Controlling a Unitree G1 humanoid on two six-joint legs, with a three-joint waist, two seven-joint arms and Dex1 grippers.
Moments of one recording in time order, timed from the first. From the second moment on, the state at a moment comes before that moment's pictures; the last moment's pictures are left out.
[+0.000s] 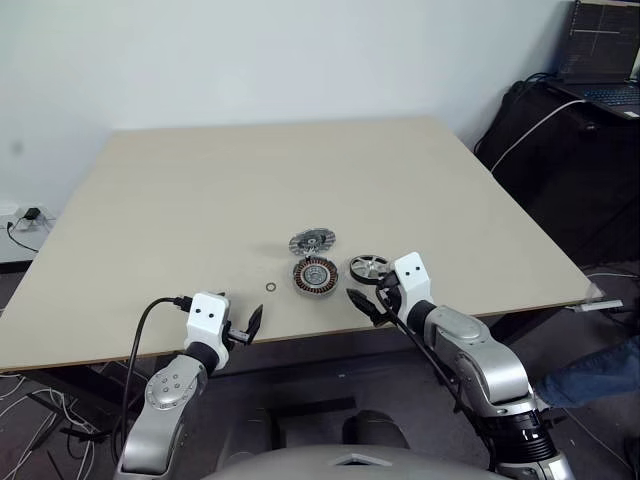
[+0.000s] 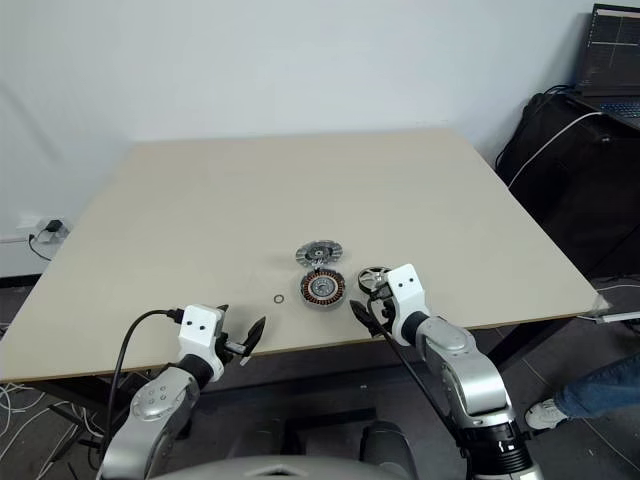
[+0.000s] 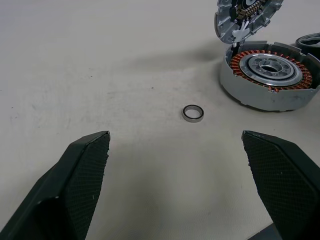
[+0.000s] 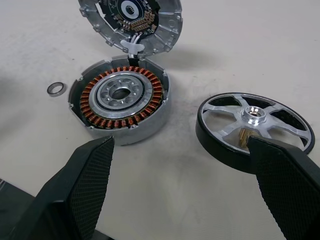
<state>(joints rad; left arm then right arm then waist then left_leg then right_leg) 0.32 0.22 -0.06 -0.29 -0.08 0.26 -0.28 -0.01 -0.32 0.10 -0.28 0.24 0.69 0.39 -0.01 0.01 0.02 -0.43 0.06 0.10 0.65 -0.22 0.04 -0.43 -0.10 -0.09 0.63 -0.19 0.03</state>
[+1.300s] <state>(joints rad) -0.15 0.20 -0.16 0.20 0.01 0.30 -0.33 0.00 -0.28 0.11 -0.28 0.24 0.69 0.35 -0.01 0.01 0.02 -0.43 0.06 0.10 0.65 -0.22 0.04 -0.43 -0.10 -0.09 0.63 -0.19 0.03</state>
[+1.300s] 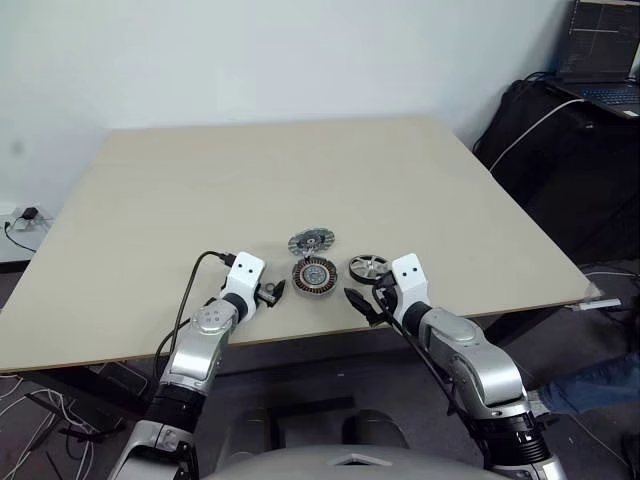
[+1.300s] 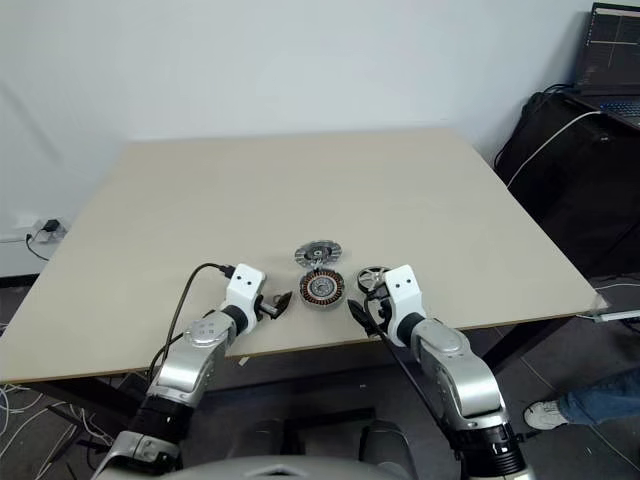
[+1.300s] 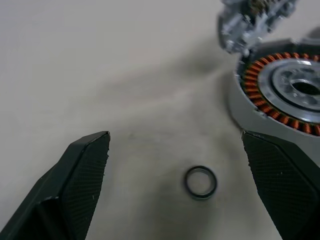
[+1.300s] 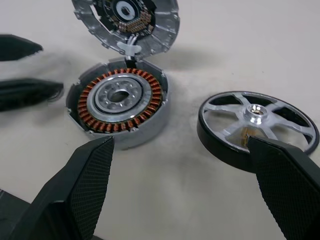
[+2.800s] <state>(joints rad) -0.29 0.15 -0.28 0.08 -0.04 0.45 -0.47 0.01 -0.26 0.11 -0.29 0.24 0.69 0.32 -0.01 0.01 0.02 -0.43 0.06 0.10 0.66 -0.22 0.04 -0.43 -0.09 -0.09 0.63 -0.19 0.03</state>
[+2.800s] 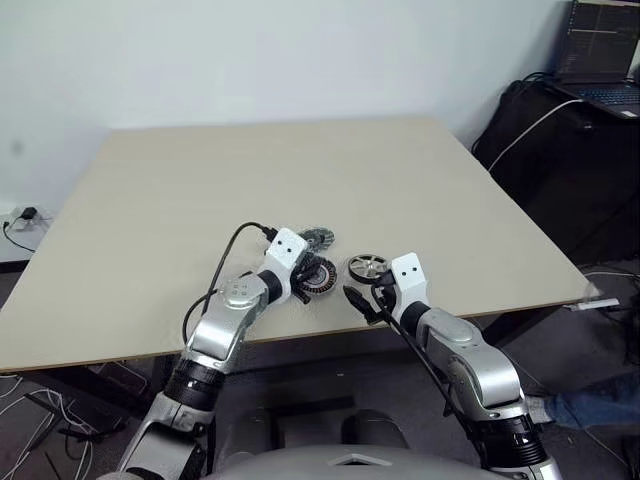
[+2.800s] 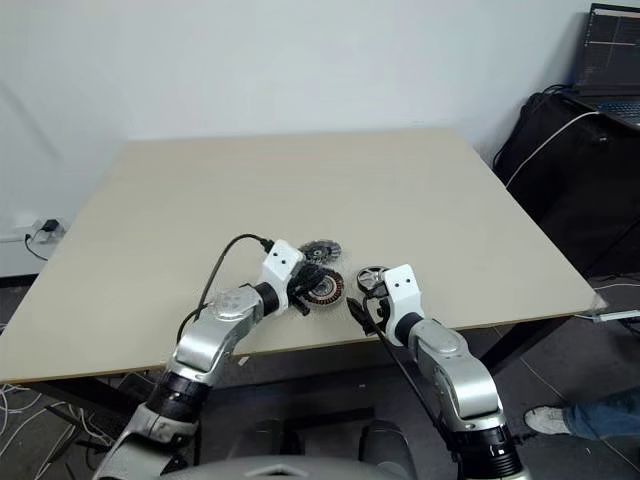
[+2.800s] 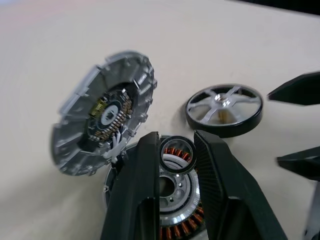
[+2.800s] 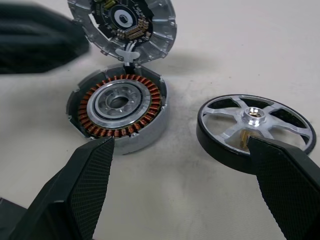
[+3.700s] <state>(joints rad) -0.37 0.06 -0.26 0.40 0.02 0.30 -0.41 0.02 -0.24 0.11 -0.30 0.24 0.68 0.30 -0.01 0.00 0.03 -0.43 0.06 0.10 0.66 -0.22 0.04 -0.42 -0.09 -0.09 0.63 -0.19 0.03</state>
